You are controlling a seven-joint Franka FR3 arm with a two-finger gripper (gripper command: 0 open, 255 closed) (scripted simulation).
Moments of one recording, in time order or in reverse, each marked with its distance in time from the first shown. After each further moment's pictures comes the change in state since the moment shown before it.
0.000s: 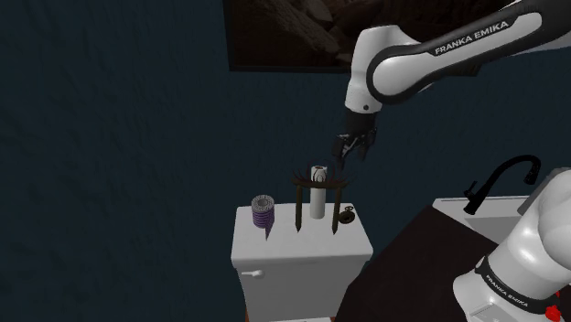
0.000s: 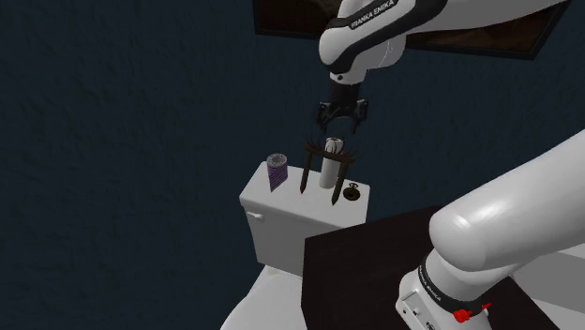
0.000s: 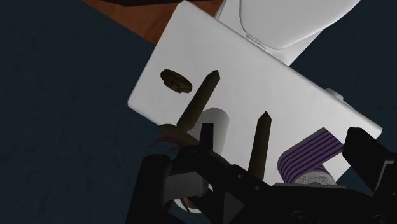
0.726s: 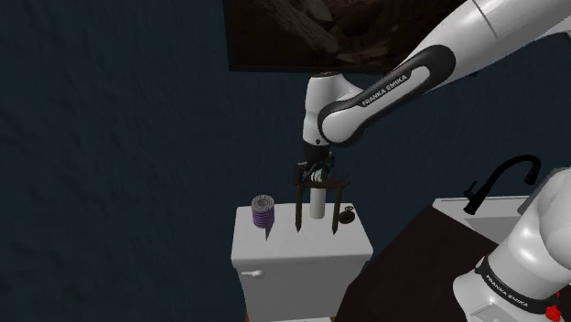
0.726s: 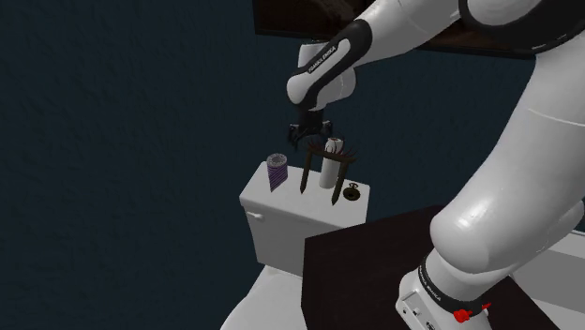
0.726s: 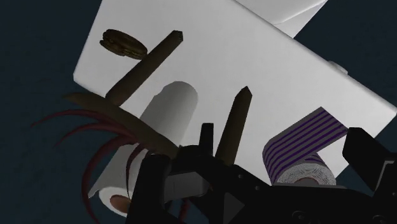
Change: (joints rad) arm 0.037 0.411 0.067 0.170 -0.096 0.258 0.165
